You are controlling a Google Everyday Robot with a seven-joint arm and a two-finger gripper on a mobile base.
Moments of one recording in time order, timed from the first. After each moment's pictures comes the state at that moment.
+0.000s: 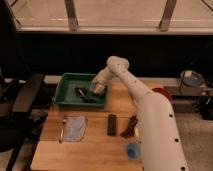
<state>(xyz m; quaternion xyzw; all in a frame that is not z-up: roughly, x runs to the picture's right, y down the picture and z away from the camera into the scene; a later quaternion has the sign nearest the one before) -0.055 -0.017 0.978 -0.24 -0.31 -0.03 0.92</state>
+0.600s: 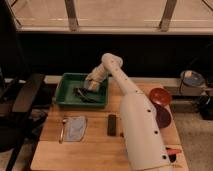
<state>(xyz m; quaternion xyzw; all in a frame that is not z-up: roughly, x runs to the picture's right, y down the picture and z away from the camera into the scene) -0.099 -0.026 0.988 -0.23 -0.36 -0.05 0.90</state>
